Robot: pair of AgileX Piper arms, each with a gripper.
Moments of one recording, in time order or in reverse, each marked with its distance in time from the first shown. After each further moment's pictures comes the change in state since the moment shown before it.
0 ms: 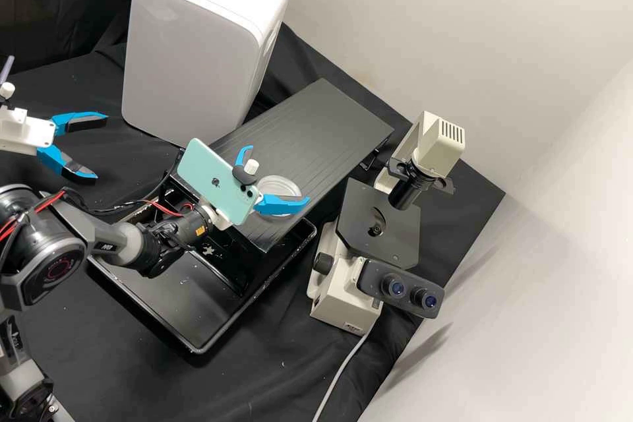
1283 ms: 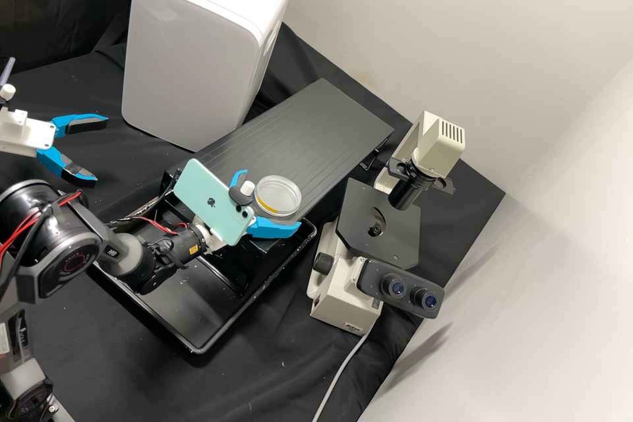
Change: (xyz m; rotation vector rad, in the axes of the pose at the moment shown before) left arm 0.000 -0.001 0.001 0.000 -0.005 -0.003; right arm -0.014 -0.019 0.029 -0.004 -0.081 -0.046
